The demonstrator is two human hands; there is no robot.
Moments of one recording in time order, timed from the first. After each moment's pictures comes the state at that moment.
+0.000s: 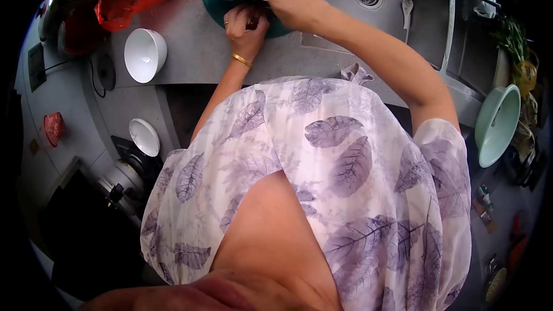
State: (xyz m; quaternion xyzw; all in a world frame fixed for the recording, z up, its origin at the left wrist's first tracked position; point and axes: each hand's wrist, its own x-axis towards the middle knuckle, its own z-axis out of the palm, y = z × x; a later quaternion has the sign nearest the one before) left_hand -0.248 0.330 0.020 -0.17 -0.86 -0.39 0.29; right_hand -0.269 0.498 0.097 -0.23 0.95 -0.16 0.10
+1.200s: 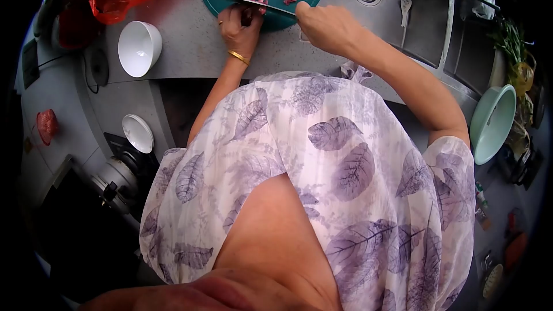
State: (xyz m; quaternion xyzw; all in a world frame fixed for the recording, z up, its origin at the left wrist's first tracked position) left_hand -0.242 0.319 0.017 -0.11 -0.87 -0.38 0.29; right_hand -0.228 0.521 0.136 -0.22 0.95 -0.13 0.20
